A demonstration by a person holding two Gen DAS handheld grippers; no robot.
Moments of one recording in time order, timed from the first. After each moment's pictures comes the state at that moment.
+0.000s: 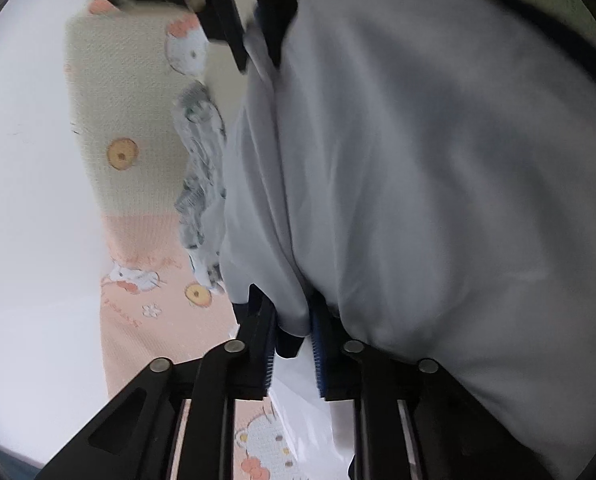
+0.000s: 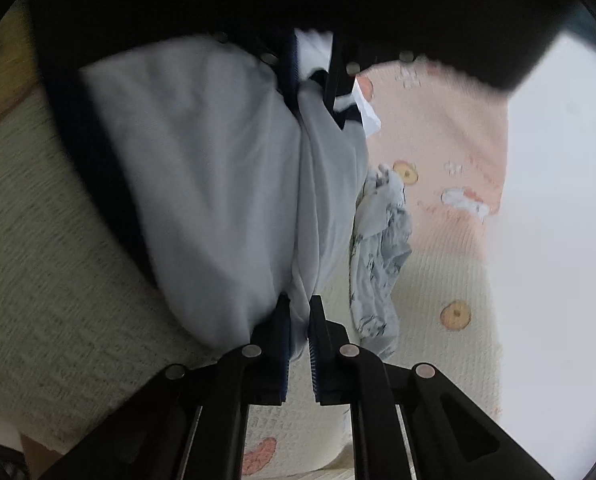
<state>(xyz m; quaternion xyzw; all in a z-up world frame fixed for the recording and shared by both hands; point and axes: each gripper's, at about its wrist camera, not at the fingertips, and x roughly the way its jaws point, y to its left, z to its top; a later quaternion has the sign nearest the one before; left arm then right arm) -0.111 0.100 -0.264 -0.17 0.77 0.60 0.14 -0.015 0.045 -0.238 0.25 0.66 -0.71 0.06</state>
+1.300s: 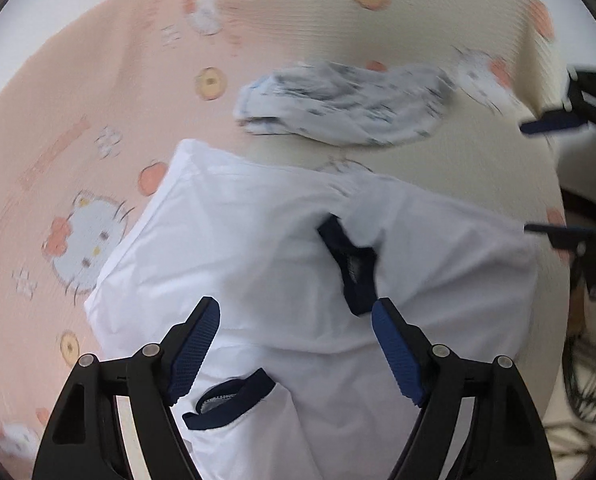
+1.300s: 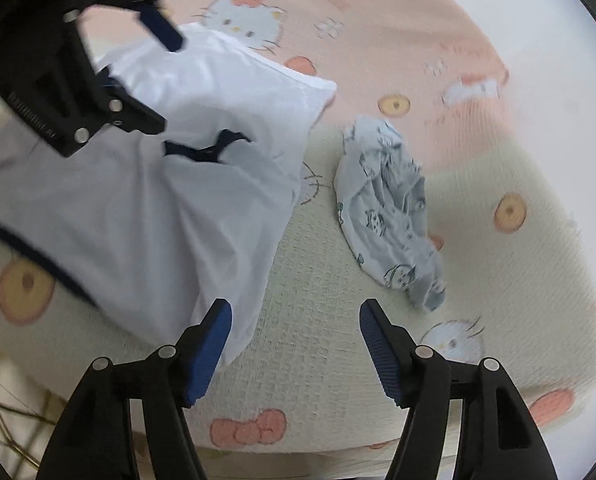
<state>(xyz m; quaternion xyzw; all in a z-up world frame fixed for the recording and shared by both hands) -0.155 0.037 -0.120 -0.45 0.20 0.87 0.06 -0.067 0.109 -0.126 0.40 0.35 -0.84 0.12</state>
